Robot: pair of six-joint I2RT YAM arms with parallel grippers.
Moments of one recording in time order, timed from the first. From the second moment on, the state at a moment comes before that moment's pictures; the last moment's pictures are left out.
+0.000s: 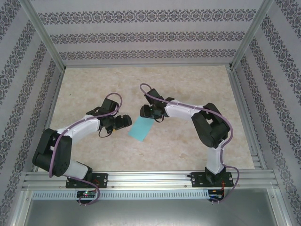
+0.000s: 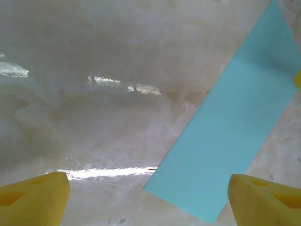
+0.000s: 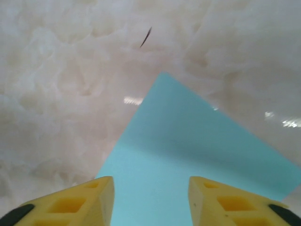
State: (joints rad) left arm -0.38 1.44 0.78 -0.45 0.24 -0.70; right arm 0.71 1.96 1.29 -0.36 -0.11 0.69
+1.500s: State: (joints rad) left arm -0.50 1.47 0.78 -0.35 0.35 -0.77; right arm 0.65 1.94 1.31 -0.54 -0.03 0.67
